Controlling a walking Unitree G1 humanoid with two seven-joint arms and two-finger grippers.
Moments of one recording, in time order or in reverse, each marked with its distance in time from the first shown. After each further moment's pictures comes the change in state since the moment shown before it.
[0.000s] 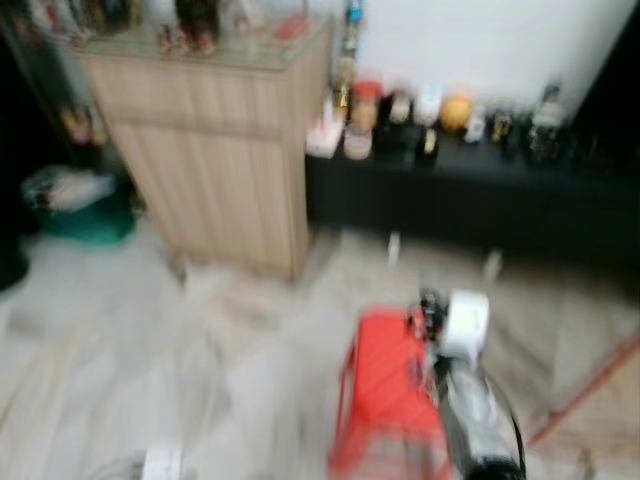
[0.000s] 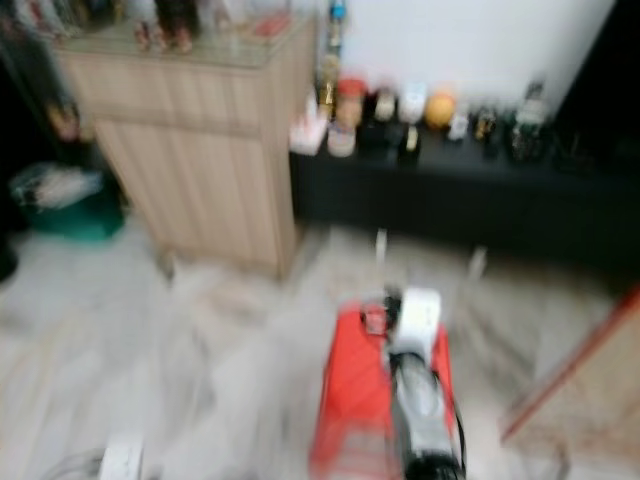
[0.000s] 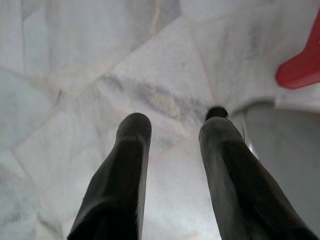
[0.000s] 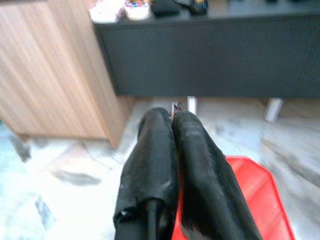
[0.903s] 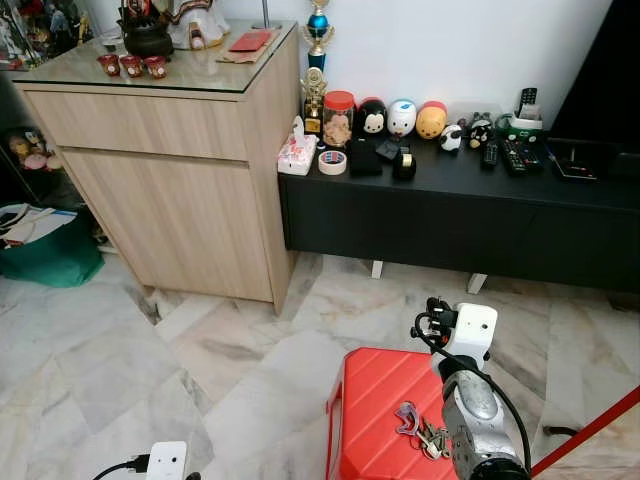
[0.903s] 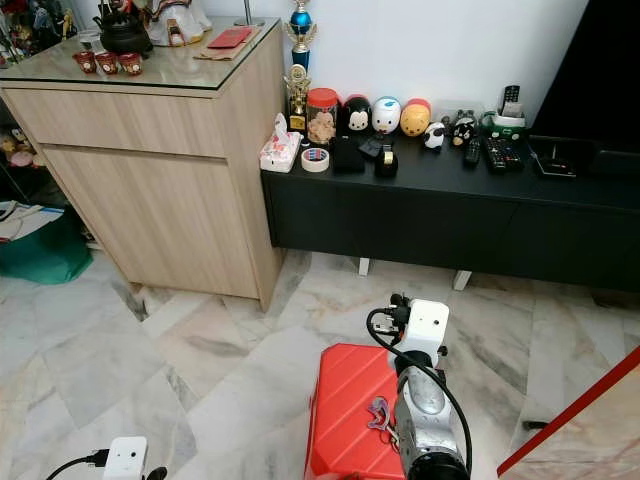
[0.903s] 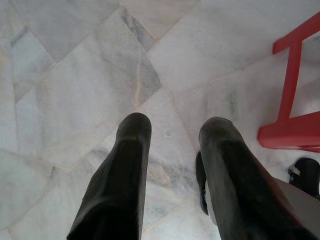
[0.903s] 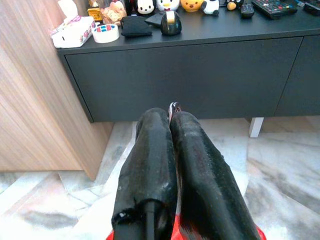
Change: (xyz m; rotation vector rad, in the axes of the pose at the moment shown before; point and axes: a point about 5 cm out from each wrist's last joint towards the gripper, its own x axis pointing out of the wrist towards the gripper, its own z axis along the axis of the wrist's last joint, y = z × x) left arm 0.005 -0.001 0.022 0.014 -0.083 0.002; right arm 0.002 0.002 0.004 0.006 -0.020 0.010
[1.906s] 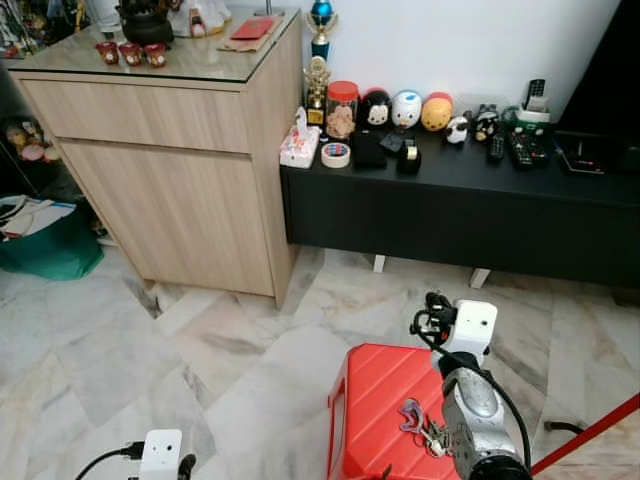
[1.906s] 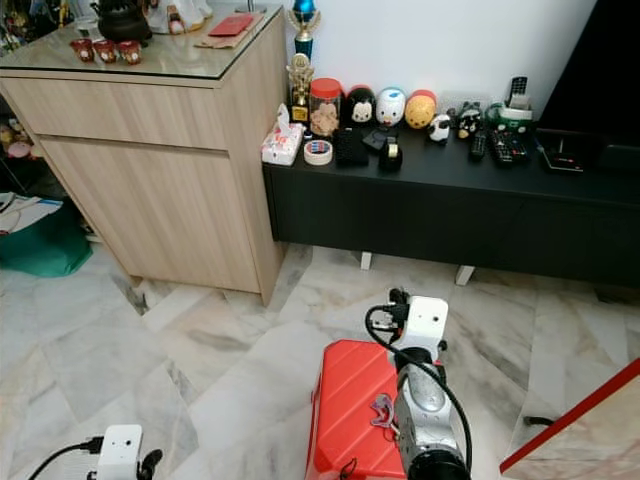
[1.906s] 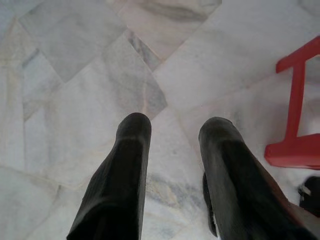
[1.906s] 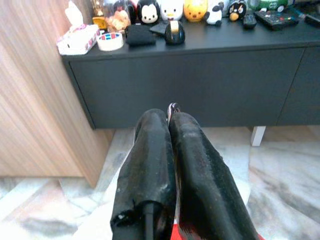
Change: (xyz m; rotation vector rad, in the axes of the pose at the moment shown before) left arm 0.002 0.004 0.013 0.014 -0.079 0.014; right arm 0.002 0.001 0.006 -0.007 -0.040 0.017
